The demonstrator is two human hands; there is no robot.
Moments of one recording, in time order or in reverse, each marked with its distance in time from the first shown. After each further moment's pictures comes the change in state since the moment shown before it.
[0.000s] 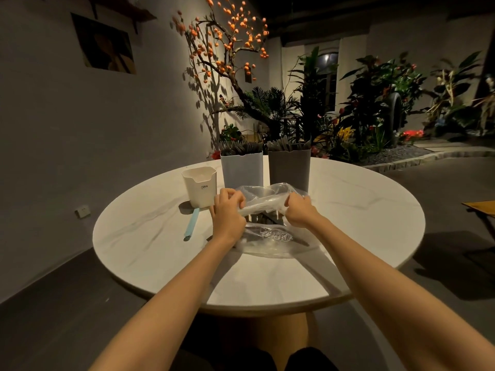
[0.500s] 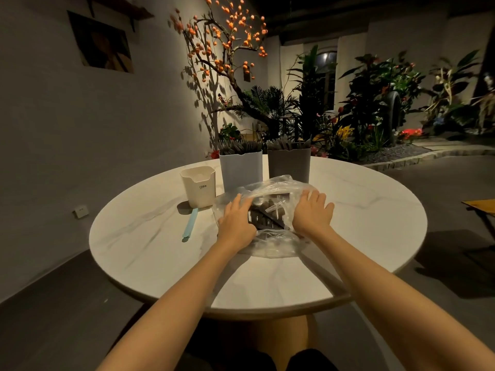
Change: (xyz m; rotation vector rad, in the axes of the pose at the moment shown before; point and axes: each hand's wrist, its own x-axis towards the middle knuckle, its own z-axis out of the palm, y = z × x) left_hand -0.004 -0.001 0.014 0.127 -0.348 -0.061; right_hand -0.017 0.010 0.008 -0.322 0.233 0.163
